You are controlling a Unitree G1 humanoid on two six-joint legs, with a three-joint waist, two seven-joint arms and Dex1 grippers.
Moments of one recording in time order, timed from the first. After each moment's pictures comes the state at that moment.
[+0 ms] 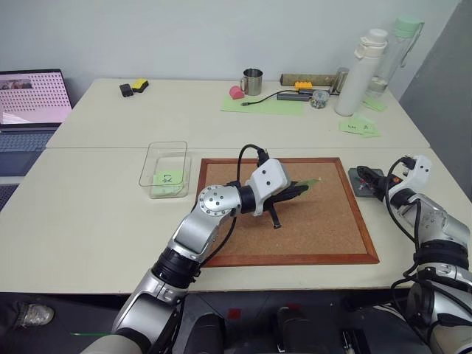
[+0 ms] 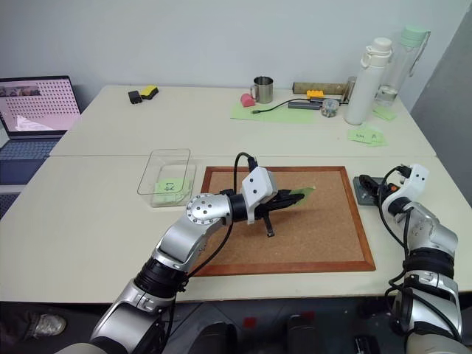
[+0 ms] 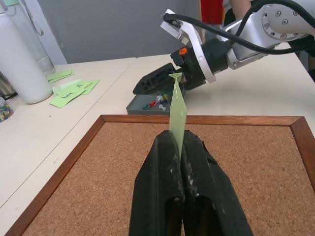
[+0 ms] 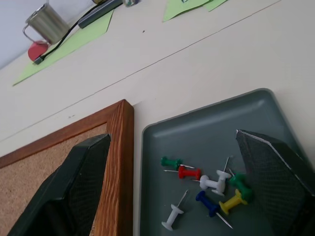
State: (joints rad) left arm -0.59 0.22 -0.36 -0.01 -0.13 0.25 -0.78; right arm -0.64 -0.51 -0.49 0.66 0.53 0.58 0.43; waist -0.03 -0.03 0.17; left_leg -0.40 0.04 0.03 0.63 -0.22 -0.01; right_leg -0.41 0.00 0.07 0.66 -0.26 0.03
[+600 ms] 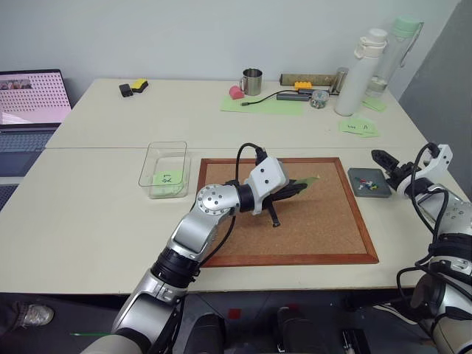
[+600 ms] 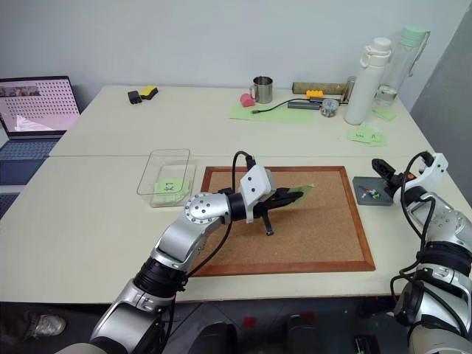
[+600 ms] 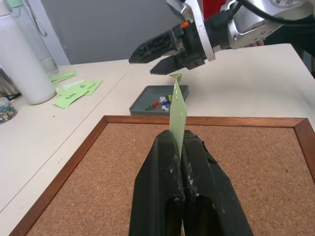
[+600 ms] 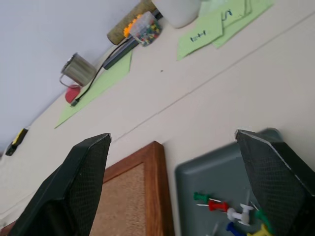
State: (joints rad) left arm -0.59 0.22 -0.35 -0.02 -0.13 0.25 -0.77; right arm -0.67 -0.55 -0.58 0.54 0.67 0.76 0.40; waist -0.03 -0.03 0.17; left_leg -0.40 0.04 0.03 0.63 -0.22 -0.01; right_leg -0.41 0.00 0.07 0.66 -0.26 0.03
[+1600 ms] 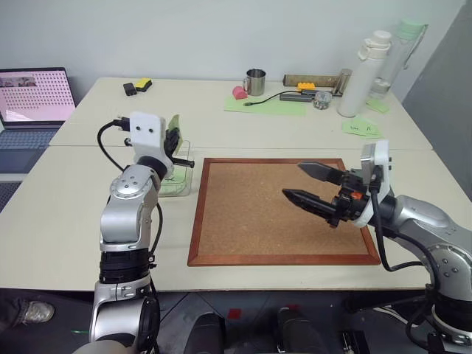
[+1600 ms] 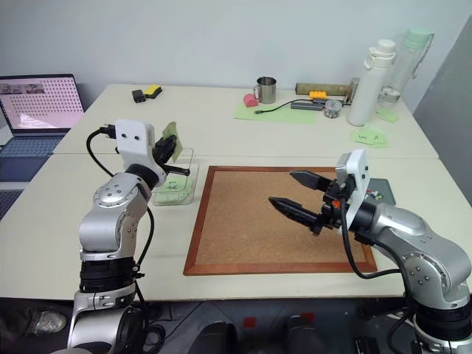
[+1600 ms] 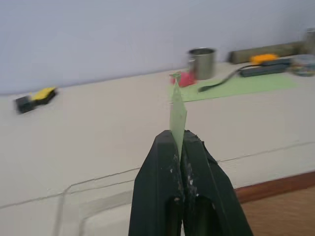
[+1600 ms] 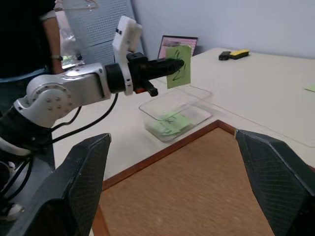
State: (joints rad) left arm -0.56 0.33 0.20 -0.03 -0.11 0.55 -0.18; right arm -0.32 -0.57 -0.14 -0.60 0.90 0.83 0.58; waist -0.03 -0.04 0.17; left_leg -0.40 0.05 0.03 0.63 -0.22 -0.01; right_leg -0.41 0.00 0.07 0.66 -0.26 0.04
